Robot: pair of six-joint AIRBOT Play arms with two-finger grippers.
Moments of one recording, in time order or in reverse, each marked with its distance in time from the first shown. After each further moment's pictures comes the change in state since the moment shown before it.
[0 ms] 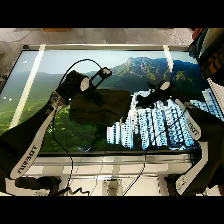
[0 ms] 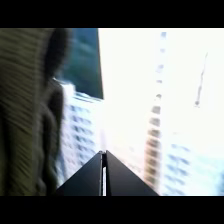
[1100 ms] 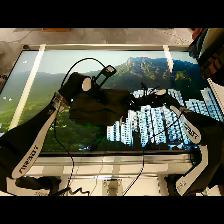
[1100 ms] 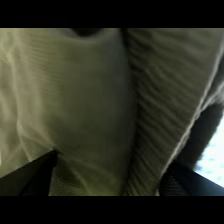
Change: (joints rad) left arm -0.013 -0.008 0.000 -0.077 0.096 0.027; right arm 0.098 0.040 -0.151 0.445 -0.183 -0.231
